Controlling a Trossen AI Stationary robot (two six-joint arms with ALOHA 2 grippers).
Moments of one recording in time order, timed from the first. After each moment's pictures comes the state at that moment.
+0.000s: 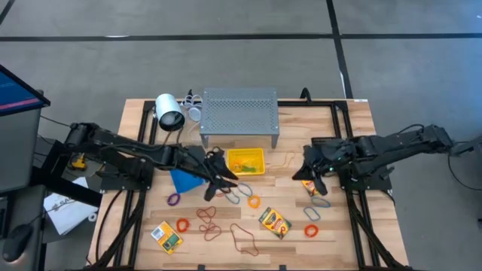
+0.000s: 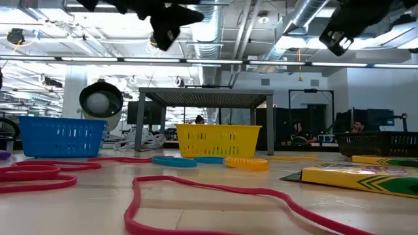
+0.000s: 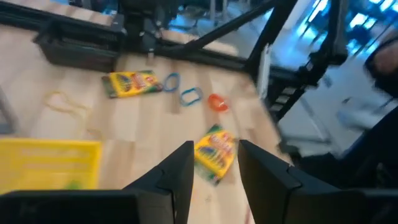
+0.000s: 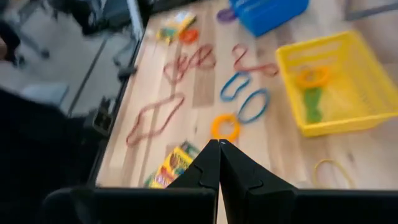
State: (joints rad) left arm -0.15 1.36 0.82 0.19 0.10 -0.30; right arm 0.19 0.85 0.69 -0.42 -0.11 0.32
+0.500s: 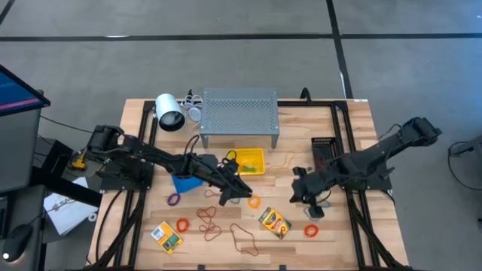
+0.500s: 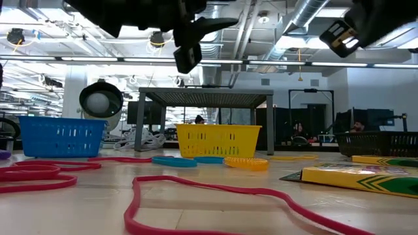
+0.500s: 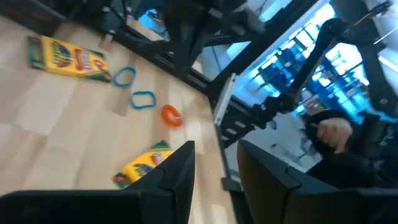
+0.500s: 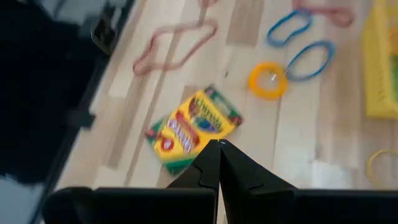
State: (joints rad) left arm -0.17 1.62 0.83 0.58 0.19 -0.68; right arm 0.45 1.17 0.80 -0.48 0.00 0.25
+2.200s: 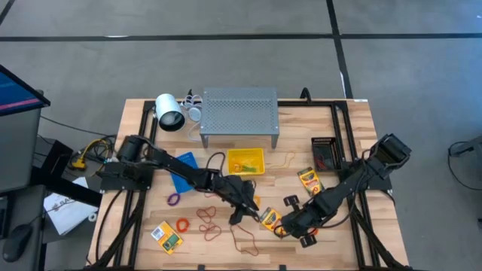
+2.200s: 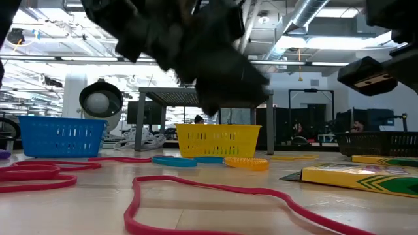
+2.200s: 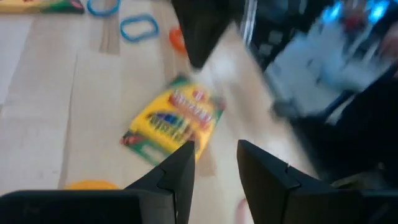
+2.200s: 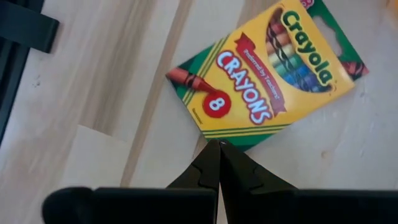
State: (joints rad) left arm -0.24 1.95 1.03 0.41 0.22 -0.29; right arm 0.66 1.67 0.96 -0.49 0.05 0.33
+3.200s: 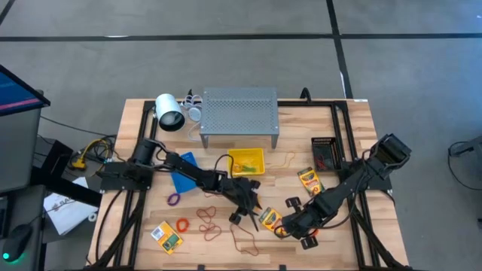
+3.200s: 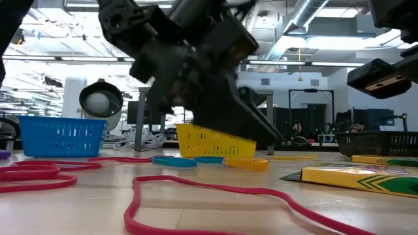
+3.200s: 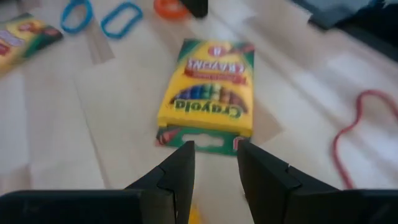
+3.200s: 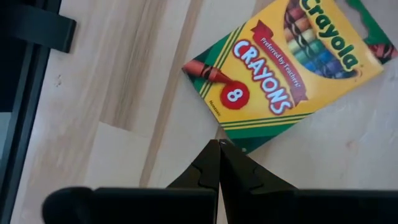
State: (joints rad) left arm -0.22 2.09 1.12 0.38 0.22 0.23; right arm 0.67 1.67 0.96 -0.49 -0.01 0.40
